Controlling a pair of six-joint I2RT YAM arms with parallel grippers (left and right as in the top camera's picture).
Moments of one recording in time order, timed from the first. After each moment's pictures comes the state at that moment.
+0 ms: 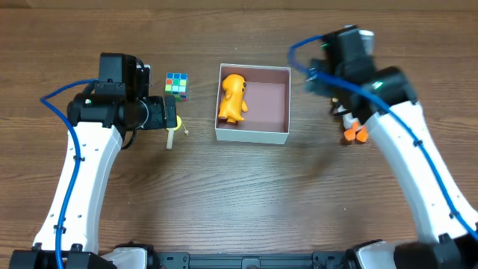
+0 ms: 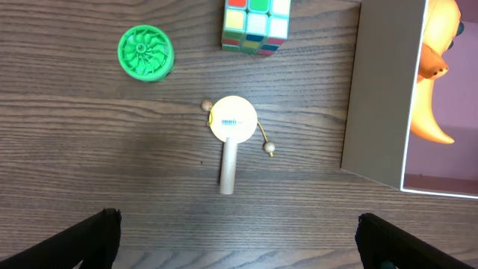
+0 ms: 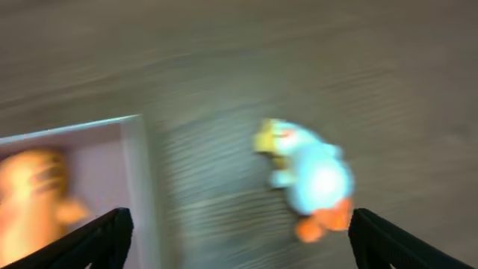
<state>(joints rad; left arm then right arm) -0.03 1.43 1.26 -0.98 0.07 -0.14 0.26 1.58 1.56 -1.03 0.34 0.47</state>
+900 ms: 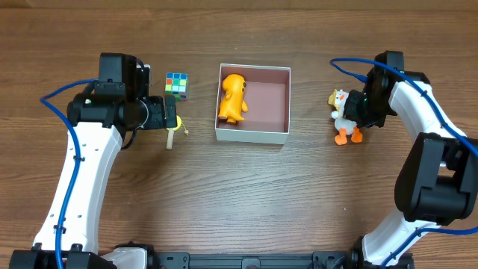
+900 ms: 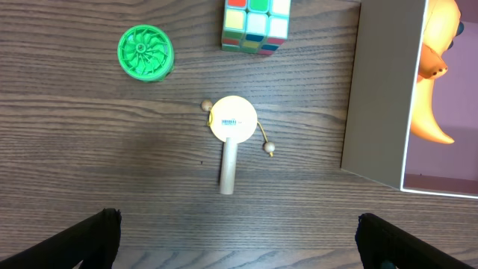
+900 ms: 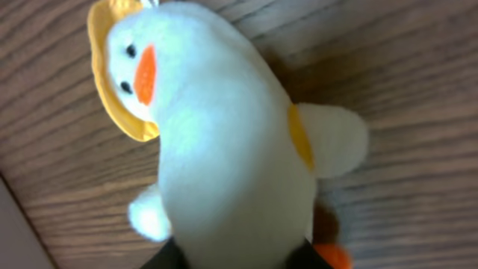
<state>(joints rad) -0.03 1.43 1.26 -0.98 0.07 -0.14 -0.11 1.93 1.36 -0.88 -0.15 0.22</state>
